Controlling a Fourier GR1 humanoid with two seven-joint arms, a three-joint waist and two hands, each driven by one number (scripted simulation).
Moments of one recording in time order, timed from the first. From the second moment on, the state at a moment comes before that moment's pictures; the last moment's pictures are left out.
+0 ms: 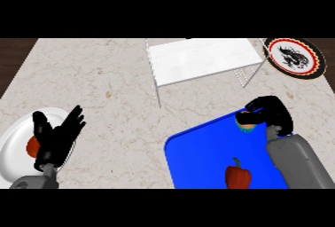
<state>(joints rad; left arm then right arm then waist) -0.05 0.30 -0.05 -1.34 0.27 0.09 0.27 -0.36 -0.30 0.18 -1.29 0.52 -0.12 0.97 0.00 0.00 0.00</state>
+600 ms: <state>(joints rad) -0.07 0.27 -0.06 -1.31 0.25 0.07 0.25 -0.44 -0.12 0.57 -1.40 0.55 0.09 0.62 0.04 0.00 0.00</state>
